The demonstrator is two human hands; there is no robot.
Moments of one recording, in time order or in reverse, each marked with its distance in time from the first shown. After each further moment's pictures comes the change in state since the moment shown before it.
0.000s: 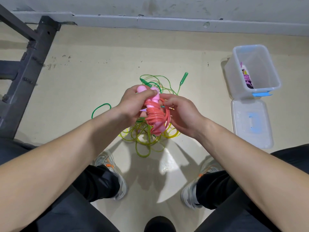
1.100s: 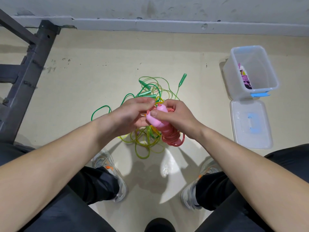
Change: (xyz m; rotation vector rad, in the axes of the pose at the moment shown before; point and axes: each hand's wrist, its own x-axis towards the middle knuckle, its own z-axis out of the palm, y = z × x) left_hand -0.009 -0.010 -0.014 -0.039 -0.285 -0.165; right_hand -0.002 0.012 -0.016 -0.606 -0.053 -0.263
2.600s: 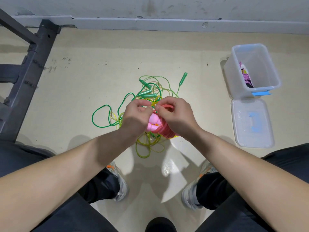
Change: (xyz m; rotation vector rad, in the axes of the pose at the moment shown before) left_hand -0.010 -0.022 0.032 0.136 0.413 0.221; right_hand -0.004 -0.002 0.009 -0.248 0.266 -0.141
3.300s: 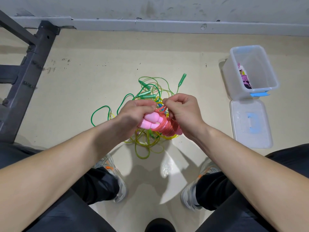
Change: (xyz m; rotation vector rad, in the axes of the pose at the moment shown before) left_hand 0.011 0.013 -0.016 -0.083 -0.236 -0.158; right_hand 0.000 -0.019 -0.010 0.443 0.122 0.268
